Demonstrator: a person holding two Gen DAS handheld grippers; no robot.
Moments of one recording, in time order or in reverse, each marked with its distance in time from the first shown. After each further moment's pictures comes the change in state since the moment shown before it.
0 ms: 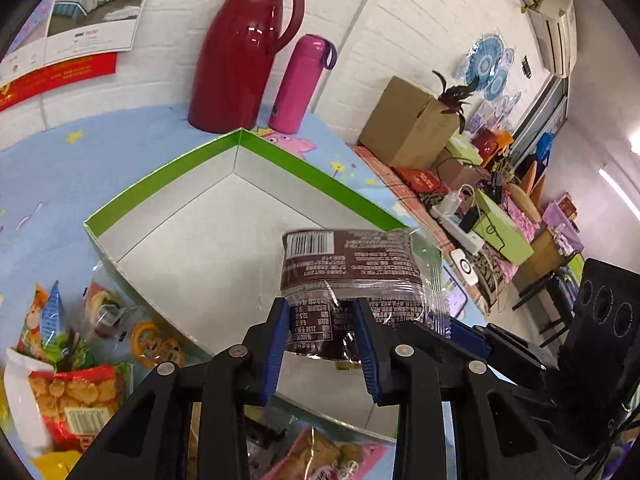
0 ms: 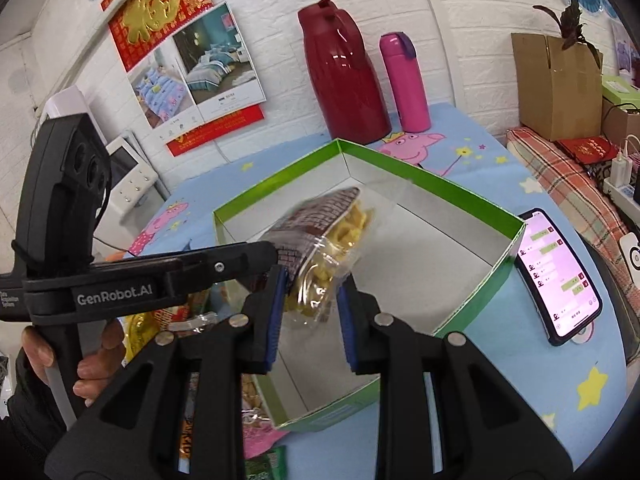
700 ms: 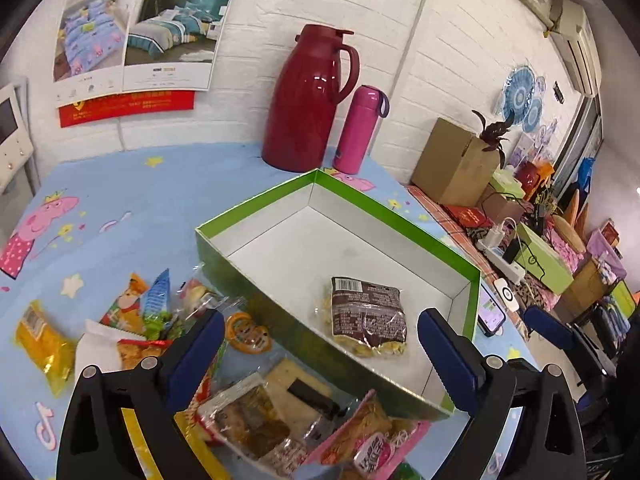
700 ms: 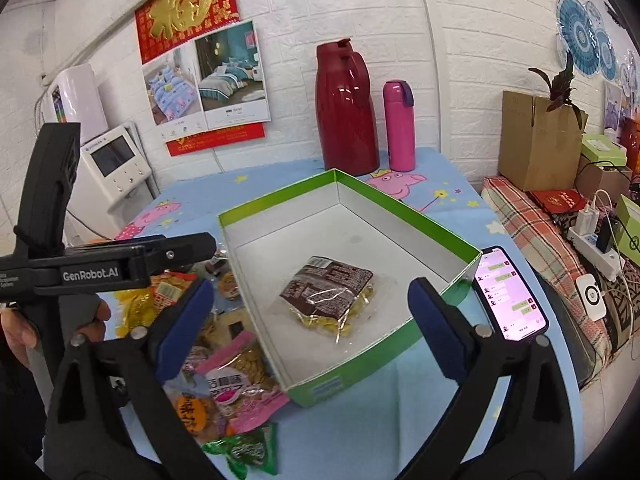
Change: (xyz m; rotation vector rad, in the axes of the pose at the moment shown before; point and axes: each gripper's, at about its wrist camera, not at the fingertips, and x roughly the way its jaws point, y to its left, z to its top) left arm -0.076 0.015 -0.038 -0.032 -0.172 0.199; right arm -0.075 0.043 -0.021 -0.156 -0.122 -0.091
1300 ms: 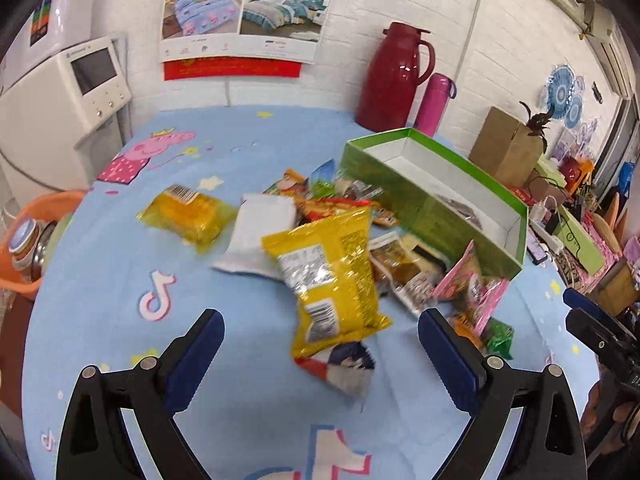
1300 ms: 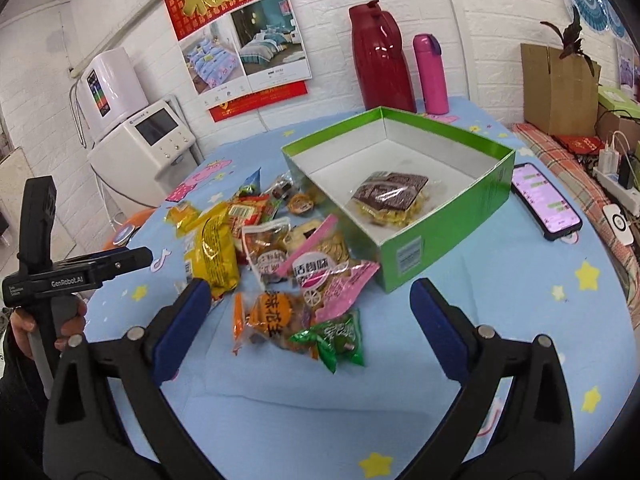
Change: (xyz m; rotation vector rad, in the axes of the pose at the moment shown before) left arm -0.098 0.087 -0.108 -0.079 0.055 0.191; right arm -0.017 0.042 -0.069 0.072 0.147 0.141
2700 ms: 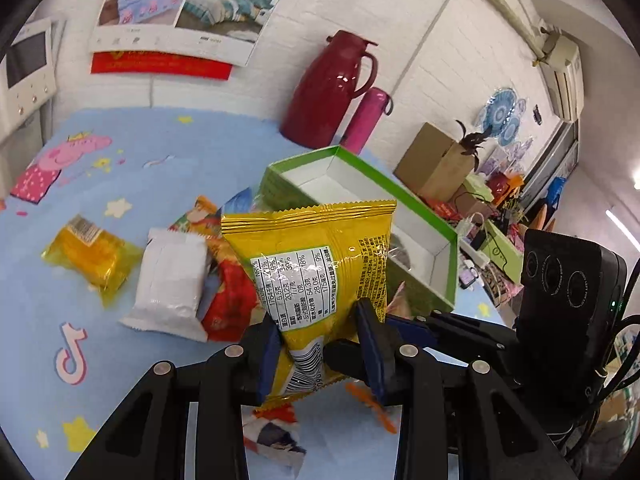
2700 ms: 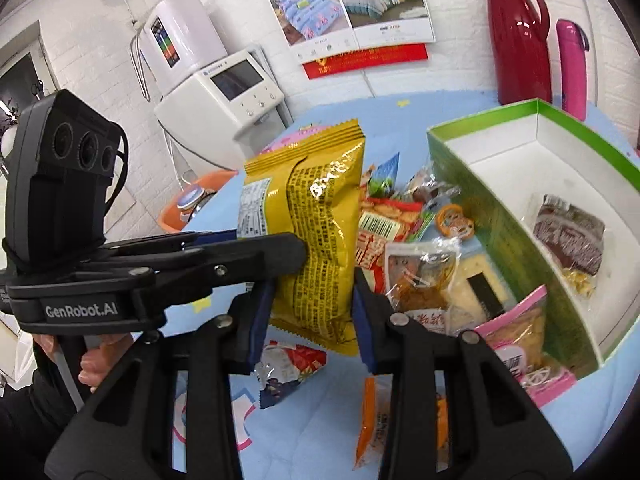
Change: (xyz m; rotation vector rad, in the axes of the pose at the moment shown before) left arm 0.023 -0.016 0.051 0.013 -0.027 -0.355; right arm 0.085 0.067 0.047 -0.144 0.071 0.266
